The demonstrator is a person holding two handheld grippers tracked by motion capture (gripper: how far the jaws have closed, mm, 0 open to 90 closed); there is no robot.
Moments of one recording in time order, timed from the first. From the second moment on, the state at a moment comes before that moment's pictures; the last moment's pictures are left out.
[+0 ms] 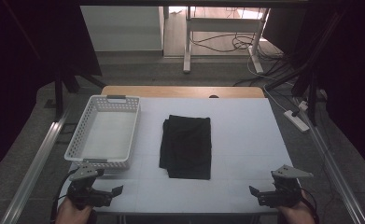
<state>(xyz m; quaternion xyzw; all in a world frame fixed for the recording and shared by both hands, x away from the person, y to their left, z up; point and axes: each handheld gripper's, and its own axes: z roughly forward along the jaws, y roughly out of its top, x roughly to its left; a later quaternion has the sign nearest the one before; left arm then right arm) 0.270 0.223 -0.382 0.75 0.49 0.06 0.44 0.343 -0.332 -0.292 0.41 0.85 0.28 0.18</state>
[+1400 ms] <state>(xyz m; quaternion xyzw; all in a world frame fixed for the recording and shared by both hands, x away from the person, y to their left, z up) 0.310 0.151 -0.382 0.78 0.42 0.01 0.47 0.344 -0.331 -0.292 0.41 0.85 0.28 0.17</state>
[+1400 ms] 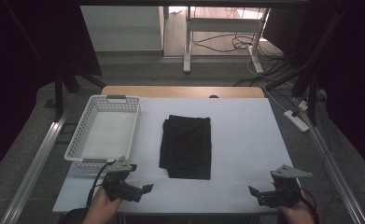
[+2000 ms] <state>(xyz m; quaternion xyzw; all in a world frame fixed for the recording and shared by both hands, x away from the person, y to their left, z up) 0.331 0.123 -0.383 0.79 0.39 -0.01 0.47 0.344 -0.331 -0.292 0.41 0.85 0.28 0.17</state>
